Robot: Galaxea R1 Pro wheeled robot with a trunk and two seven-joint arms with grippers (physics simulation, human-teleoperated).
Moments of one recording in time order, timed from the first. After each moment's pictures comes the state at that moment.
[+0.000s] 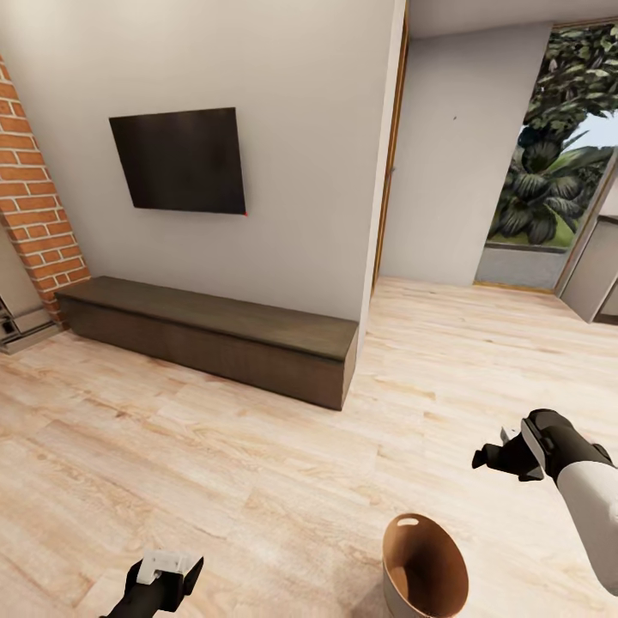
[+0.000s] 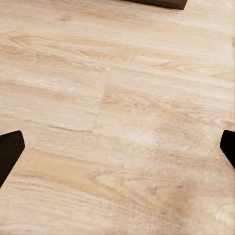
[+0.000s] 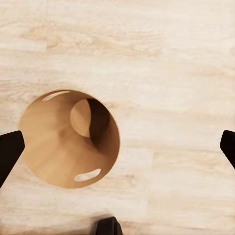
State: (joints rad) left arm -0.02 0.04 0.21 -1.09 -0.13 0.05 -0.34; right arm -0.94 -0.35 -0.26 -0.39 0.22 0.97 0.29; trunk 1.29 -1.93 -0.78
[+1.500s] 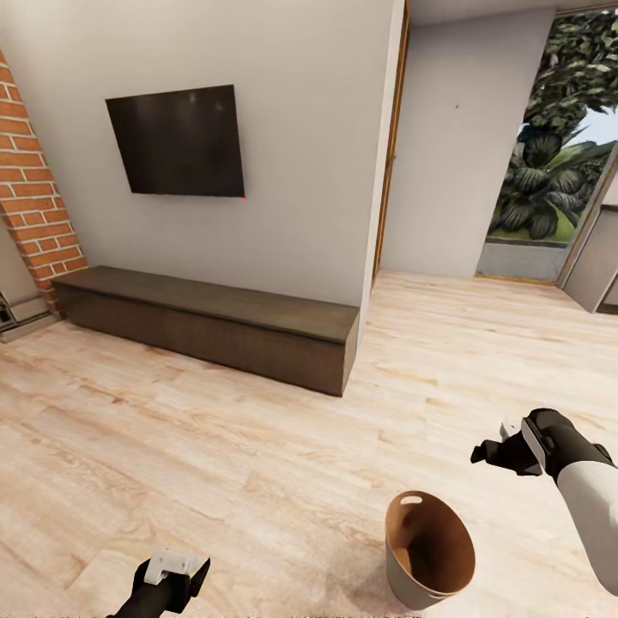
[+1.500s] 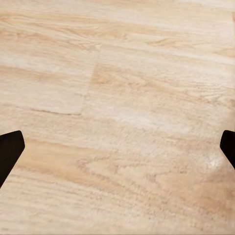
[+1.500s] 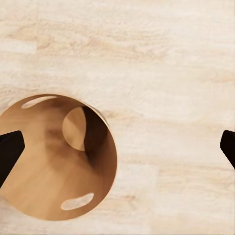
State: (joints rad) left arm -0.02 0.04 0.17 -1.09 -0.14 0.05 -0.34; right arm -0.94 -0.35 -0.26 -0.39 0.21 0.93 0.29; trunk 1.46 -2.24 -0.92
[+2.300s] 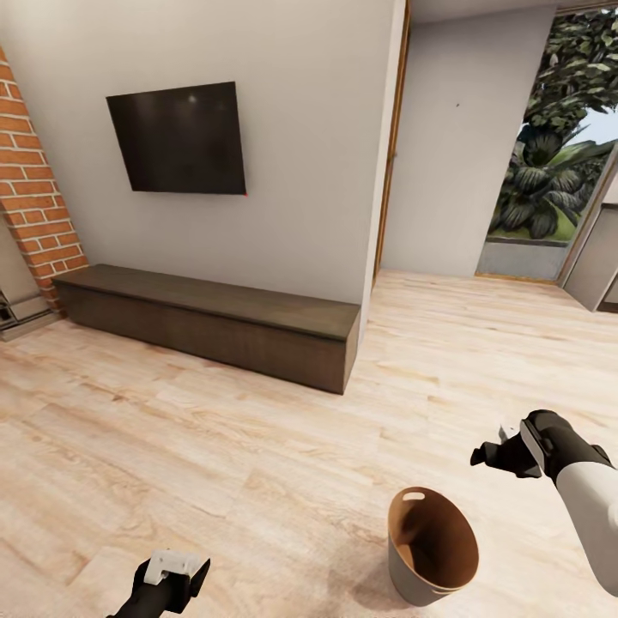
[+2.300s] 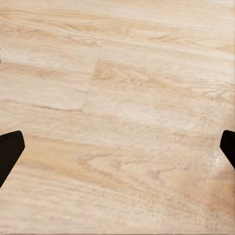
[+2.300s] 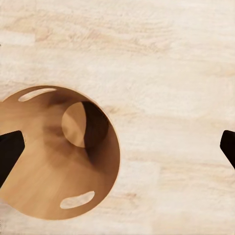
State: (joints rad) left arm -0.02 0.04 0.17 -1.09 -0.13 0.05 -0.34; right arm -0.94 -0.34 -0.26 -0.38 0.22 0.93 0.29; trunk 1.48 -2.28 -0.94
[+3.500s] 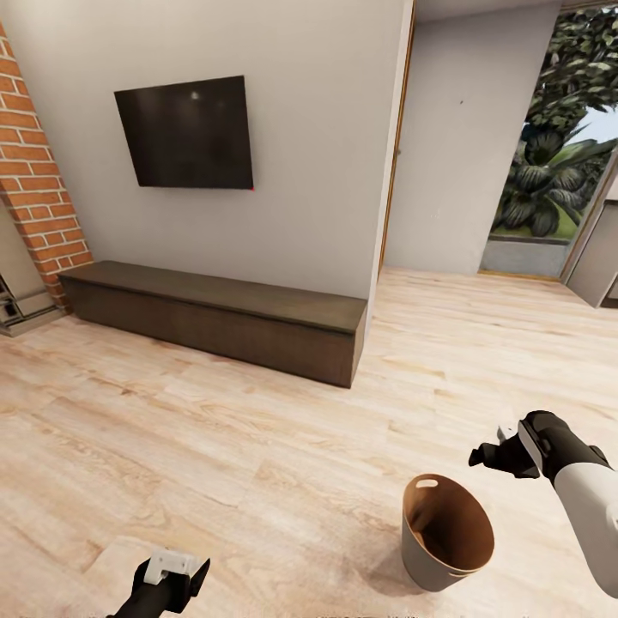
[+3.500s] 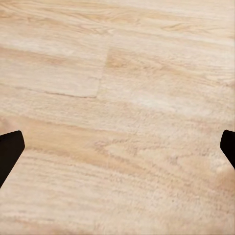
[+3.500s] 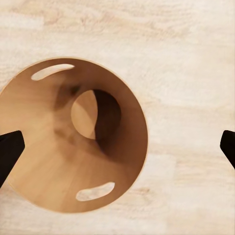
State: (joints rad) left arm -0.02 0.04 0.17 -1.09 -0.13 0.05 -0.34; right arm -0.93 -0.34 -0.26 -0.38 0.22 0.92 0.29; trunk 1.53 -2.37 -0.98
